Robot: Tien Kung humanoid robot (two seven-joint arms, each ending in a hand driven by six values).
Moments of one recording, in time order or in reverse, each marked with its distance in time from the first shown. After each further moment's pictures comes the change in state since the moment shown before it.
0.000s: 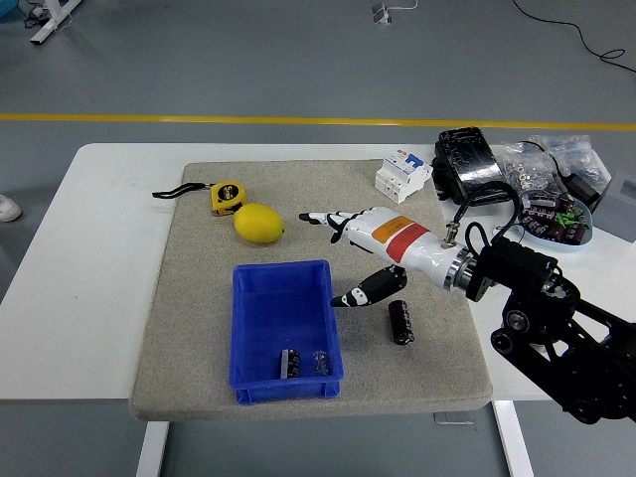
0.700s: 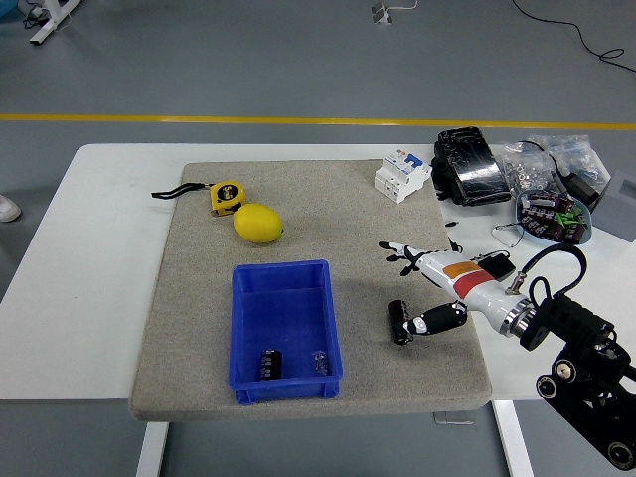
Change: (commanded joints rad) left arm -0.004 -0.004 -0.032 -0.002 0.070 -0.003 0.022; right arm -0.191 -0.047 0.037 -0.107 0.081 -0.125 0.037
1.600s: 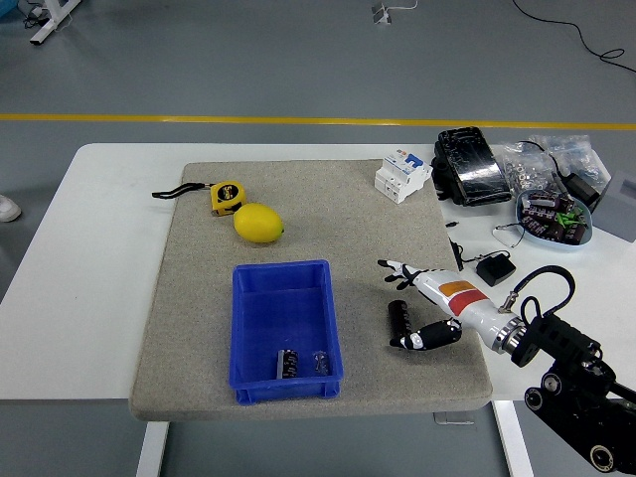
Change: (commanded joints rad) left arm 0.004 -0.001 0.000 -0.005 0.018 0.005 0.012; right arm 0.016 0.037 -0.078 -0.139 0.060 -0.070 0.064
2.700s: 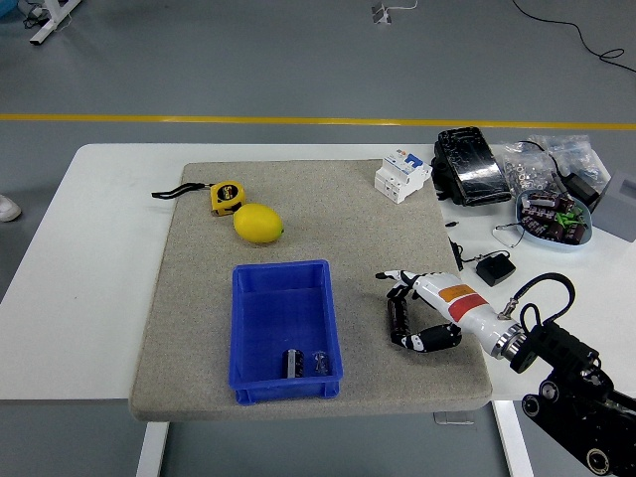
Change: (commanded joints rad) left arm -0.004 -0.002 -0.014 -0.002 0.032 -0.002 0.011; right arm 0.008 0.005 -0.053 -0.036 0.033 -0.091 0.046
